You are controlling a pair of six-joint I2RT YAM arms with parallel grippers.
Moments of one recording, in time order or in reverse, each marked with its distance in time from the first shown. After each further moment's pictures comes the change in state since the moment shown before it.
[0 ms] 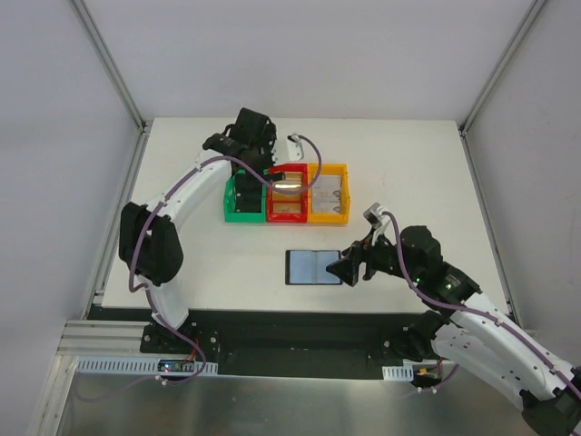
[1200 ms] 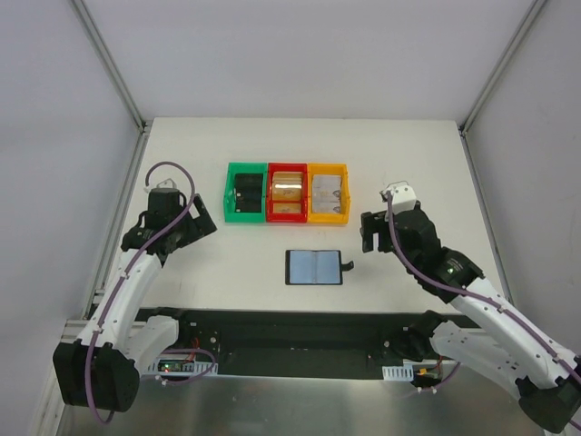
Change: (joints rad) left arm 0.352 -0.889 -0.899 0.030 -0.097 -1.580; right arm -0.002 0.106 0.189 -0.234 0.754 -0.184
